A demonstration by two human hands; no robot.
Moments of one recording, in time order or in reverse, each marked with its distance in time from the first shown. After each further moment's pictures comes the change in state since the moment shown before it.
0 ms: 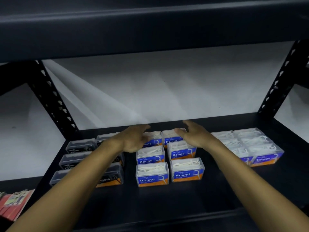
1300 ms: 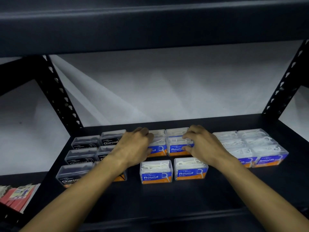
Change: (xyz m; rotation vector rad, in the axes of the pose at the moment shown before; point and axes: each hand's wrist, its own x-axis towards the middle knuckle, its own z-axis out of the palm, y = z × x) left_hand -0.043 0.012 0.019 0.415 0.323 0.189; right_hand -0.038 0.013 0.008 -0.484 0.201 -0.441
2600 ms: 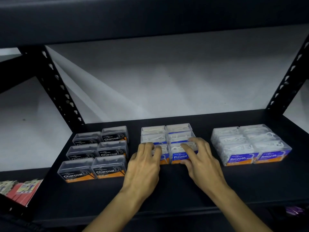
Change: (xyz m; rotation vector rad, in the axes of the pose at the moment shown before) left_hand -0.048 0.064 0.042 -0.089 0.280 -0.180; right_hand -0.056 -0.013 0.062 -0.017 0.414 -0.046
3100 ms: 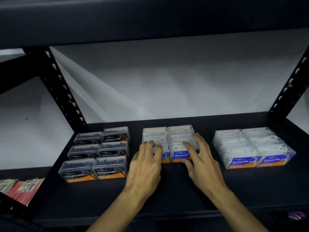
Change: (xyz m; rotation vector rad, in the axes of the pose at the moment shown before) left_hand 0.004 0.000 0.008 -0.003 0.009 -0.051; right_hand 0.003 0.003 0.012 0.062 -0.015 0.037
